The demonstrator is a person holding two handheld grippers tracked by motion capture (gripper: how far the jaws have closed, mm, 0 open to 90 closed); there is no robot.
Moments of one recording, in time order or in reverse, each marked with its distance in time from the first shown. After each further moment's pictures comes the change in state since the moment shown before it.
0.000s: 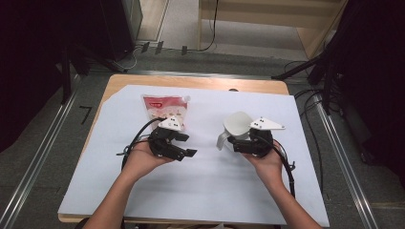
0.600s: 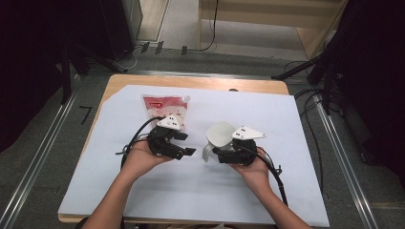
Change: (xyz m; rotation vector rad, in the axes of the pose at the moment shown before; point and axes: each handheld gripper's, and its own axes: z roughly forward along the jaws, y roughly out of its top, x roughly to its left) left arm 0.003 0.000 -0.002 0.007 0.015 -0.003; right arm 0.041 -0.011 0.018 0.029 0.095 -0.071
